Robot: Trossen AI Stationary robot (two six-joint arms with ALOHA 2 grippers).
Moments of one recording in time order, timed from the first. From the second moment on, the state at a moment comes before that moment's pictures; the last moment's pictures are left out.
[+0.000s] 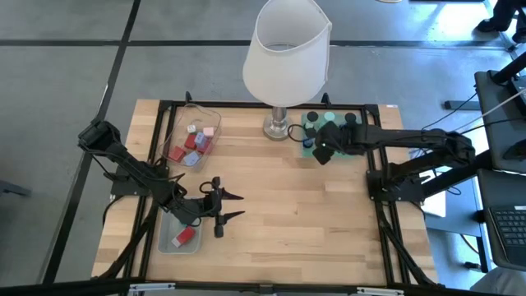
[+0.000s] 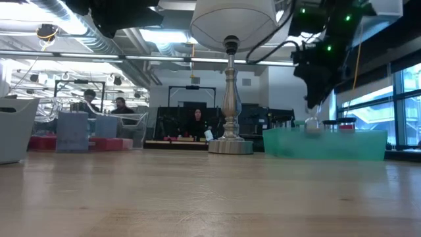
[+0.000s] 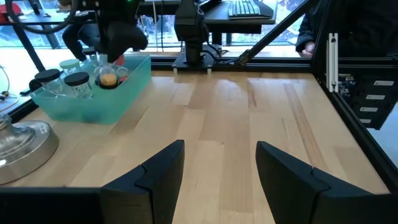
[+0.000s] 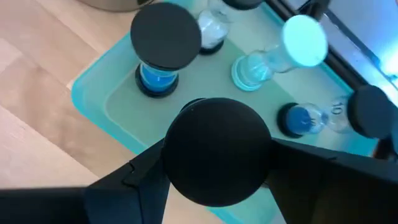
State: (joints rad) left arm -0.60 1.36 0.64 0.38 -0.76 -0.22; right arm -0.19 1.28 0.91 -0.93 0.50 0.56
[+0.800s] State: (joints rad) left arm -0.60 1.36 0.64 0.36 -0.76 -0.22; right arm -0.36 1.29 0.82 -0.72 0.40 0.40
